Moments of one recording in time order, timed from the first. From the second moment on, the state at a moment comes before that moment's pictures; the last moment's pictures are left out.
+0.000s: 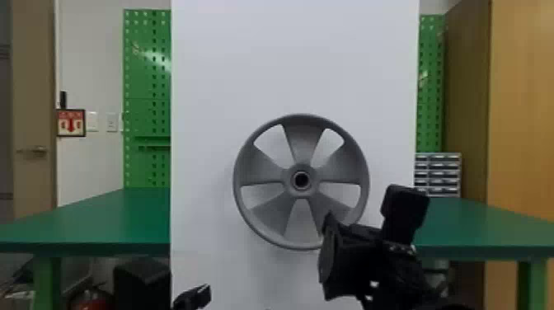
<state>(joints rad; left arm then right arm) -0.16 0.23 -0.20 -2.33 0.36 0.74 -0.10 -0.58 -0.03 0.24 -1.78 -0.34 0.44 -0.45</state>
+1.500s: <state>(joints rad) -0.12 0.19 -0.18 -2.35 0.34 0.73 -0.10 0.05 -0.09 0.15 -1.78 -0.11 0.15 -0.14</state>
